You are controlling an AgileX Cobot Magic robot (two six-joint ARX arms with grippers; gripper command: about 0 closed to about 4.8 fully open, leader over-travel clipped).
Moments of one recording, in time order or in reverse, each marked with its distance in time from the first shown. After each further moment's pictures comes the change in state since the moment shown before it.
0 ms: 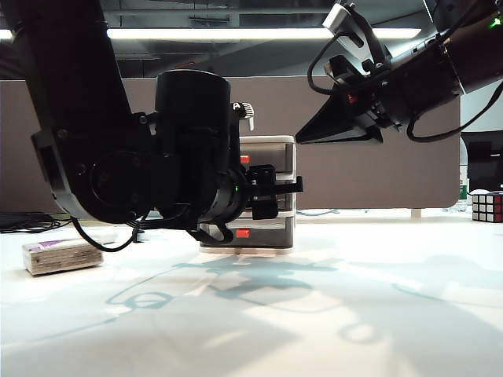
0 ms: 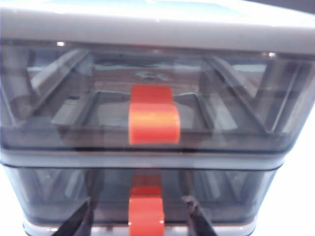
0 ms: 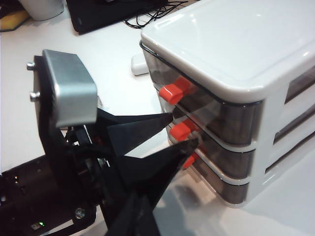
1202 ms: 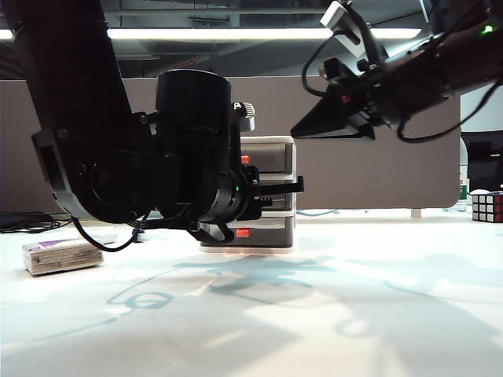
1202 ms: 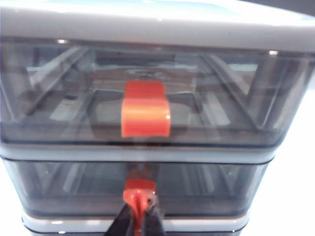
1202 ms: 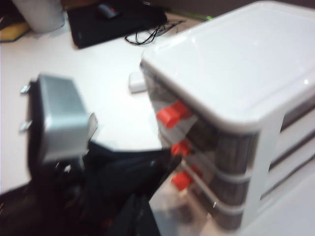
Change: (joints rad) left arm -0.002 0.000 0.001 -0.001 0.004 0.000; right arm 0.001 0.049 0.024 0.091 0.001 -0.003
